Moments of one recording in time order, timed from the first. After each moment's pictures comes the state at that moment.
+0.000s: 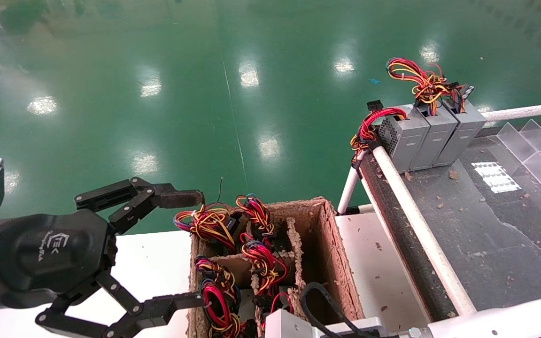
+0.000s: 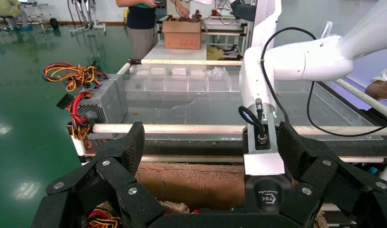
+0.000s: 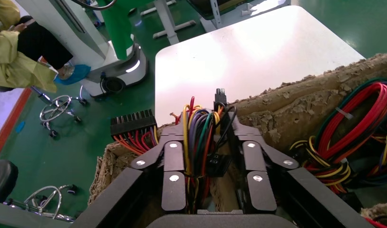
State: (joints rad) left arm -1.08 0.60 0.32 -1.28 0.70 1.48 -0.17; right arm 1.02 -0.97 -0.62 1.33 -1.19 -1.32 0.31
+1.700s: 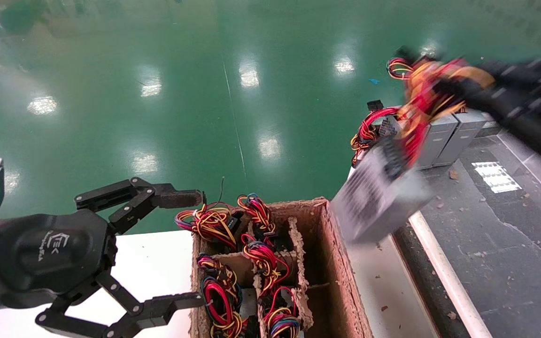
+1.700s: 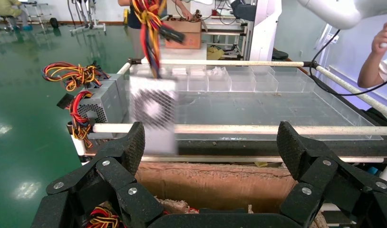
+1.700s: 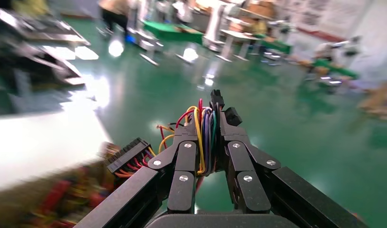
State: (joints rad) left arm -1.09 0.60 0.32 -1.28 0.70 1.48 -0.16; right arm 1.13 -0.47 -0.12 1.21 -0.78 -1.29 0.10
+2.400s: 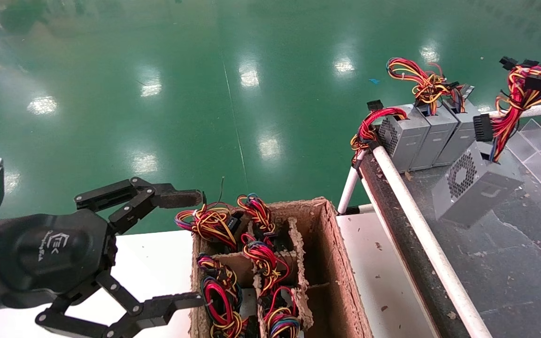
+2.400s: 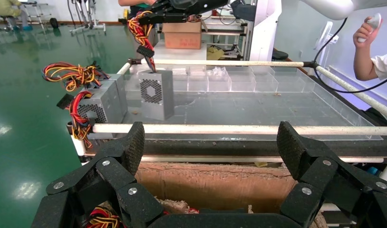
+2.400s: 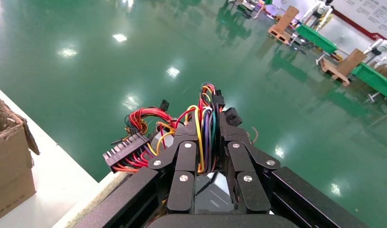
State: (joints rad) left arm -1.09 0.60 0.32 -1.28 0.70 1.48 -0.16; right arm 1.35 -0.47 -0.21 0.89 -1.09 -1.23 -0.05
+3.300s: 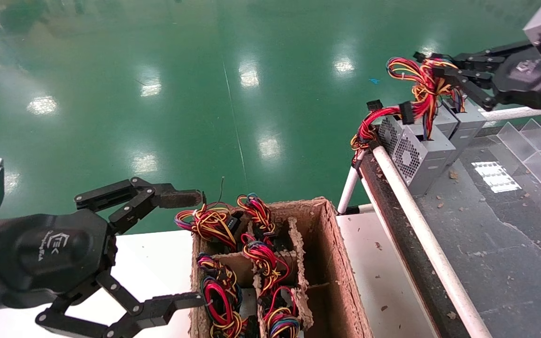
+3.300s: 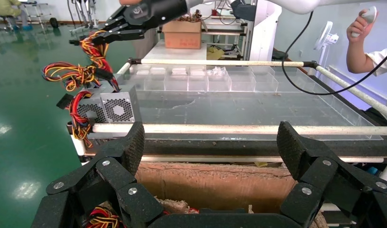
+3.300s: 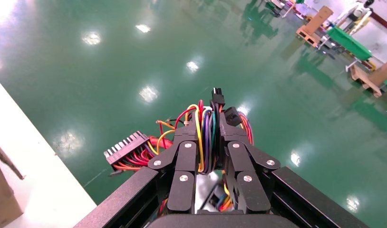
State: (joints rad) left arm -1.09 0.59 0.32 -1.28 0.70 1.48 -0.16; right arm 1.74 -0.77 -0.38 0.51 -1.35 -1.24 -0.18
